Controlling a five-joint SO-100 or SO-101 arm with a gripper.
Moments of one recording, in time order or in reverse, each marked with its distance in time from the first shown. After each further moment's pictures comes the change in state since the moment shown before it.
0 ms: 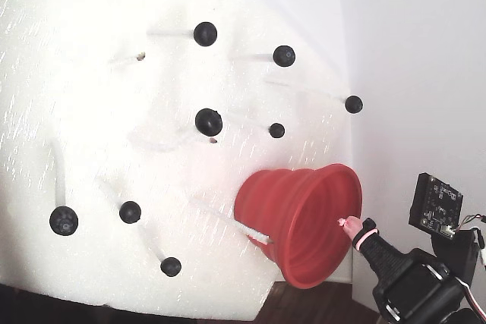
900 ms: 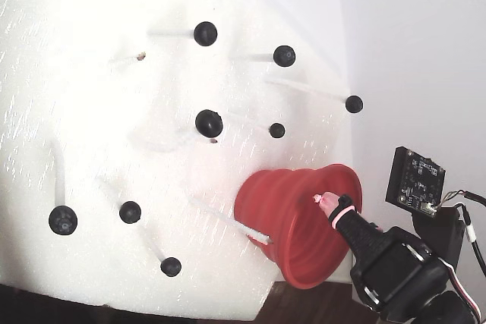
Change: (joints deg) arm -5.1 -6.0 0.0 -6.4 1.3
